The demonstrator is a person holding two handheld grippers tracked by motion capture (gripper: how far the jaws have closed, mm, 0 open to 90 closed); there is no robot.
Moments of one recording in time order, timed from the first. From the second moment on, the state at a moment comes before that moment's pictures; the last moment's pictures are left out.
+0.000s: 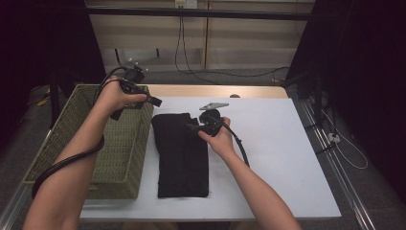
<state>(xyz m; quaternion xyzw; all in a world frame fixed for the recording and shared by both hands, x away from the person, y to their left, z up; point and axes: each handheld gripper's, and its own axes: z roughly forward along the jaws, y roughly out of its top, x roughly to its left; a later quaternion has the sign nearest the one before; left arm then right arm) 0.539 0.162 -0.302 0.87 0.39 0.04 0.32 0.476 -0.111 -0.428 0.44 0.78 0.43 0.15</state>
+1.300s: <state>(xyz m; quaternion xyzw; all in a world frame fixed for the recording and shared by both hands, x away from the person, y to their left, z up) 0.529 0.175 -0.304 0.86 0.39 0.05 0.32 0.505 -0.115 -0.443 0.47 0.79 0.38 0.12</state>
